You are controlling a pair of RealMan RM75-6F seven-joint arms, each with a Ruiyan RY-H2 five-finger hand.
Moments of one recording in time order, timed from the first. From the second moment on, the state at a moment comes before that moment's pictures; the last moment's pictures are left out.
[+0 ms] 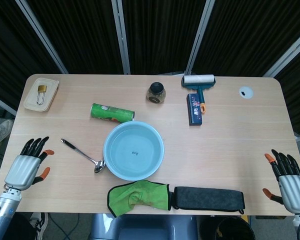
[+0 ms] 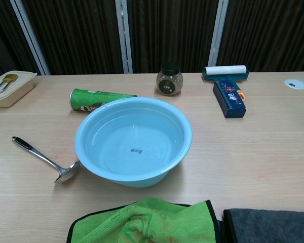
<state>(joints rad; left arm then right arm) -0.21 -1.19 -0.03 -1.64 1.50 1.28 0.24 0.03 -1.09 0.01 -1.57 -1.59 1.51 0.00</state>
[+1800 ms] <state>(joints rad) -0.53 -1.70 -0.07 -0.86 1.37 0.89 -0.03 0.05 -1.08 0.04 -1.54 -1.51 1.46 0.06</state>
